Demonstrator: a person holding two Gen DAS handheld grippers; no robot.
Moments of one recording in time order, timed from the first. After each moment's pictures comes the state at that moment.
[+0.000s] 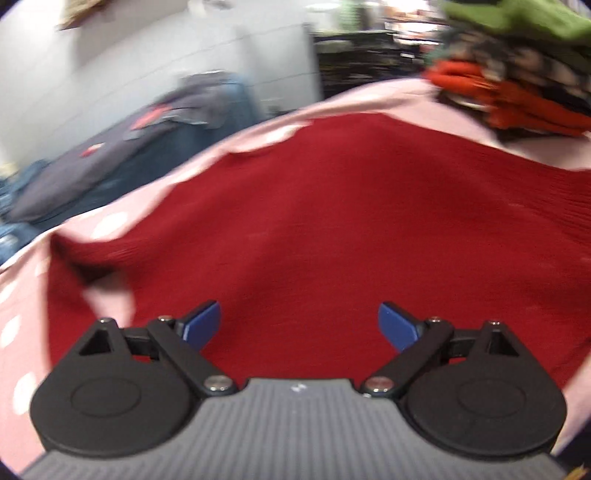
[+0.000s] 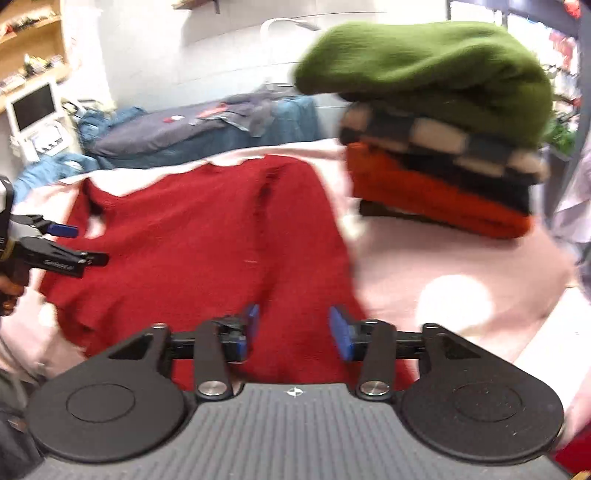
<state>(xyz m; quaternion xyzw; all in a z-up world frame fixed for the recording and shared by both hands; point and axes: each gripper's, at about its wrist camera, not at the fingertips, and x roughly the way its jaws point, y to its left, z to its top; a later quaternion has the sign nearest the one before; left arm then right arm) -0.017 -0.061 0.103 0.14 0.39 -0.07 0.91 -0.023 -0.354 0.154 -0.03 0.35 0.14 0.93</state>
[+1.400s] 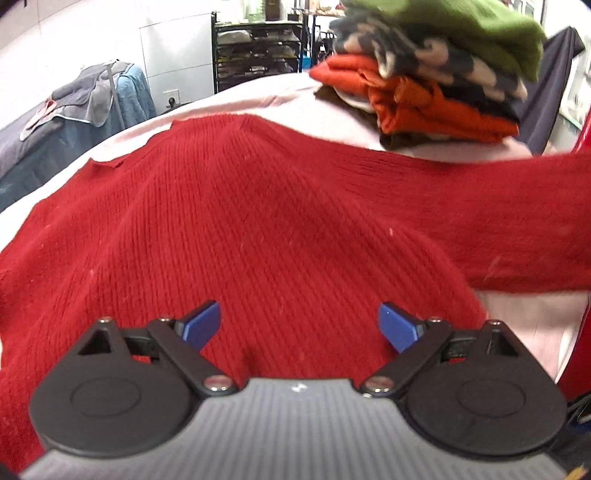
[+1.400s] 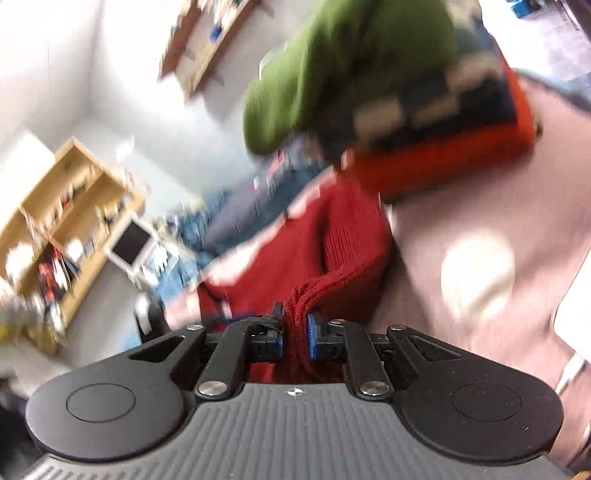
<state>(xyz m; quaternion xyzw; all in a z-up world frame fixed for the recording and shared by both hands) 0.020 -0.131 0.092 0.08 0.41 -0.20 0.88 0.007 -0.469 0.179 0.31 0.33 0.30 0.84</state>
